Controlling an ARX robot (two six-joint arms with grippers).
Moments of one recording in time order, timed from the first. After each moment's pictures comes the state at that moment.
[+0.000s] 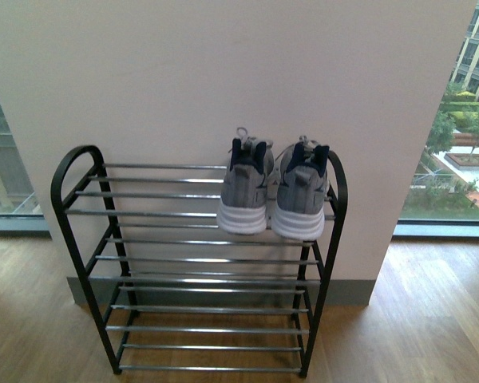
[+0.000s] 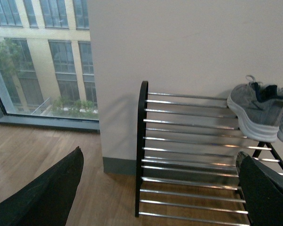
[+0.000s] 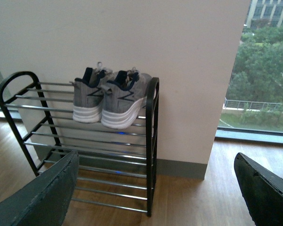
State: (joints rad) left arm 0.00 0.02 0.02 0.00 0.00 -0.01; right arm 0.00 0.00 0.02 0.00 0.00 0.00
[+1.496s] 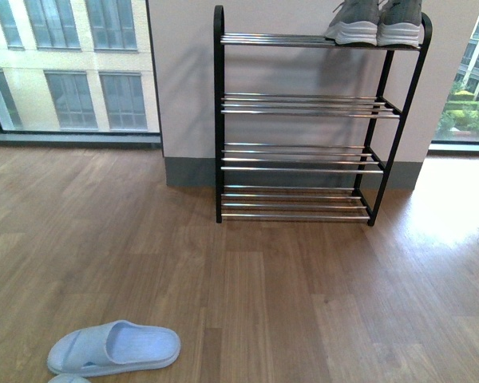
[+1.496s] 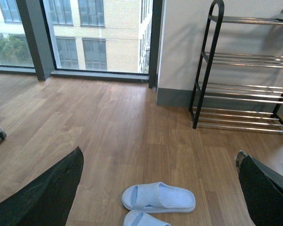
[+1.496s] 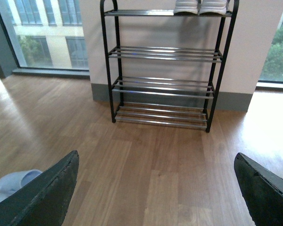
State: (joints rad) left arm 0.00 0.02 0.02 0.00 0.00 -0.01; right arm 0.00 0.00 0.02 0.00 0.00 0.00
